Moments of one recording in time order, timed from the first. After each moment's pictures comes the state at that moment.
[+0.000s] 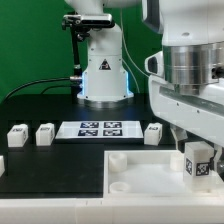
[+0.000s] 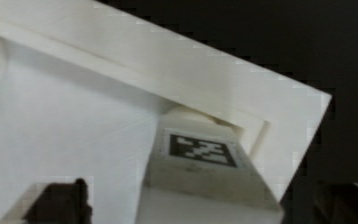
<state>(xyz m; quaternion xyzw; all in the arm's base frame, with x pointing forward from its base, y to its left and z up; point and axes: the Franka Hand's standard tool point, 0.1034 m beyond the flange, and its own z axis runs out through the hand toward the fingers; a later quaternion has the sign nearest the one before) 0.636 0.118 0.072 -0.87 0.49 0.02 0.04</state>
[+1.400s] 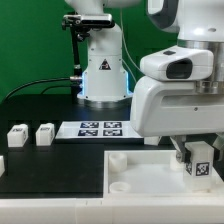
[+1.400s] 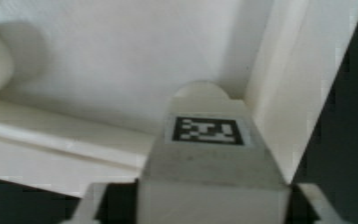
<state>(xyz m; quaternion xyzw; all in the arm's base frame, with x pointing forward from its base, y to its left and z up) 0.640 0.120 0.073 -0.99 -0.11 -0.01 -0.02</state>
